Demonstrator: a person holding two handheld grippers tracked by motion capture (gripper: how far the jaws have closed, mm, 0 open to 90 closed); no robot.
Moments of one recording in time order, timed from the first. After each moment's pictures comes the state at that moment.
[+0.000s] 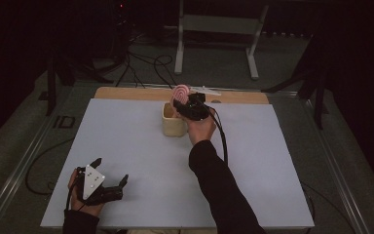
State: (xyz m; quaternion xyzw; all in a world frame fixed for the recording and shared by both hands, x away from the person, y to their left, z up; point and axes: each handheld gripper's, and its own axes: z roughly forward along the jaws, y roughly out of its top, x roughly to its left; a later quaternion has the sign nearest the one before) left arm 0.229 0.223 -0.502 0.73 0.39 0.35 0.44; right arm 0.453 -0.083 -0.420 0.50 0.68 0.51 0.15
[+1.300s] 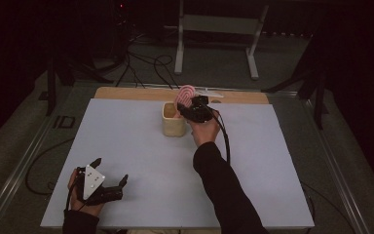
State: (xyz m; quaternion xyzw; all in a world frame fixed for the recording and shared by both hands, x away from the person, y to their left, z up) left arm 0.229 0.224 -0.502 0.73 0.39 0.35 0.43; right arm 0.453 -0.094 -0.430 0.49 0.70 0.49 0.16
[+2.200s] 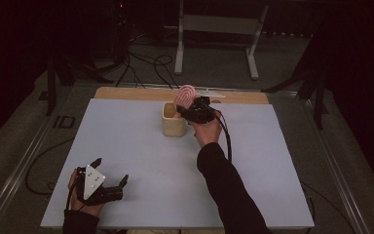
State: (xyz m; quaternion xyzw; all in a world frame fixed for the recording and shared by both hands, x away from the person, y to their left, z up) left arm 0.229 0.223 -0.503 0.73 0.39 0.35 0.43; right arm 0.452 -0.102 -0.431 0.47 0.71 0.50 0.14
